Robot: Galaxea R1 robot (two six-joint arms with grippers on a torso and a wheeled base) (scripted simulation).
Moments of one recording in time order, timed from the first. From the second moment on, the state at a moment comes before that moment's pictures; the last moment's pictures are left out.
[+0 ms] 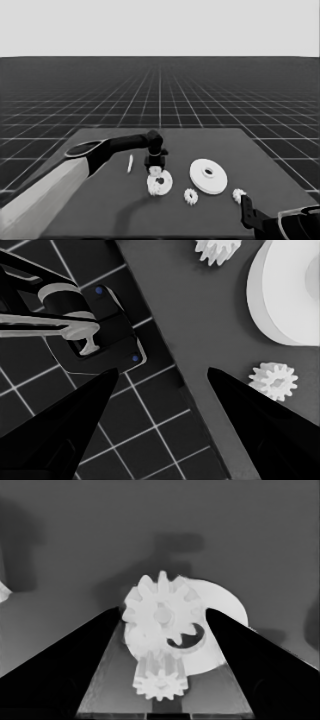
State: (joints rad) left arm 0.12 3.10 -2.00 0.27 1.44 -1.12; right arm -0.35 1.76 -0.39 -0.70 -1.18 0.32
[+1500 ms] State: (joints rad) left arm -0.34 1.76 -0.42 0.31 0.68 0.35; right arm -0.06 2.34 -0.64 -0.41 -1.65 1.20
